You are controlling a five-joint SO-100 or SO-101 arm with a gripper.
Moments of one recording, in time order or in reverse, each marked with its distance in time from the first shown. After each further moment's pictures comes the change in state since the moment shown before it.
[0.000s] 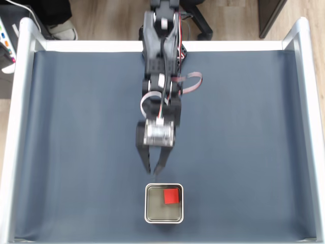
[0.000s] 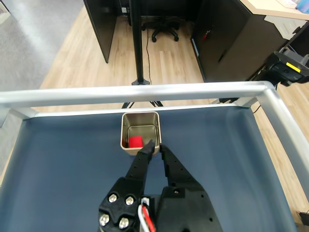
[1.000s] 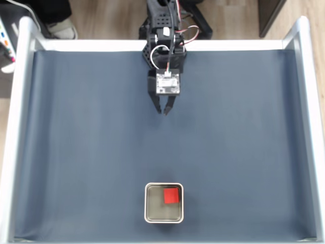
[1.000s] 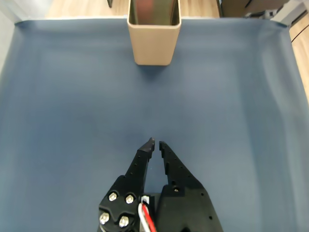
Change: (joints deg) arm -4.1 74.3 65.6 19.2 1.4
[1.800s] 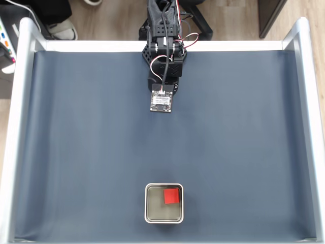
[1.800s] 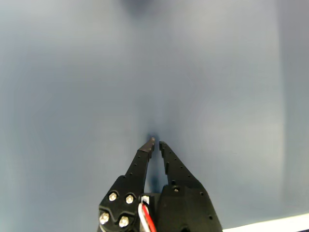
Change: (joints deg) arm 0.4 1.1 9.7 9.5 4.8
